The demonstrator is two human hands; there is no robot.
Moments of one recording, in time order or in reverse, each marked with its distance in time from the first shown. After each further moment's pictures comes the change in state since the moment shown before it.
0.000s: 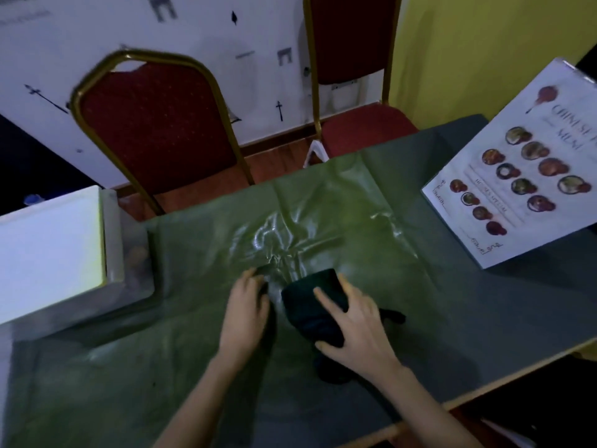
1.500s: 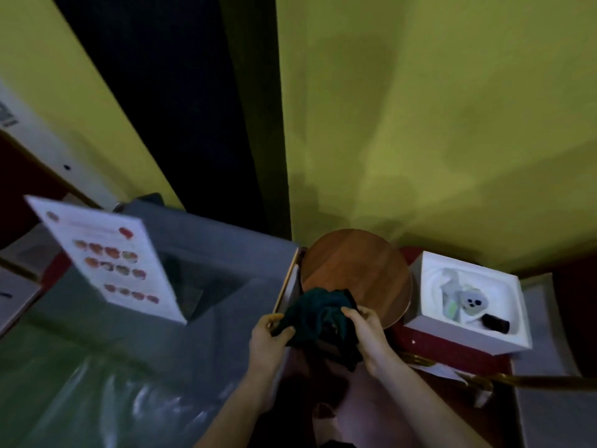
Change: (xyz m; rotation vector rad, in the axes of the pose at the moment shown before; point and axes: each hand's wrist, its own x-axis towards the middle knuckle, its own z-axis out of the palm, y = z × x) left_hand -0.116 0.423 0.270 -0.363 -0.728 0.115; right_hand -0.316 0.305 -0.099 1.773 1.018 1.244
